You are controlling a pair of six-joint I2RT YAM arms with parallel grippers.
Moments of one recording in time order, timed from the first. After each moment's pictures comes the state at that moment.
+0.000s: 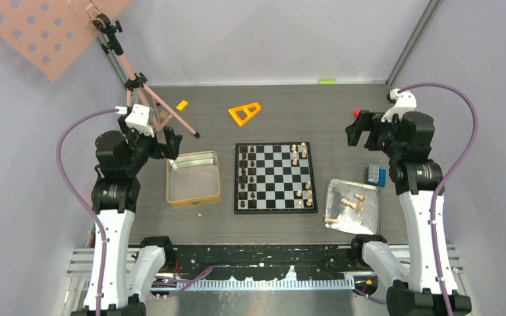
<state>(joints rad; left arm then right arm) 0.06 0.80 0.98 -0.39 0.35 0.08 -0.07 0.92 1.15 -0.60 -0.19 0.09</state>
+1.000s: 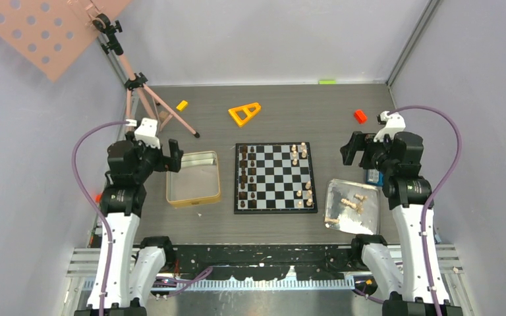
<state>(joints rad) 0.06 0.72 0.81 -0.43 0.27 0.10 -0.10 0.76 0.88 -0.57 -0.25 0.07</state>
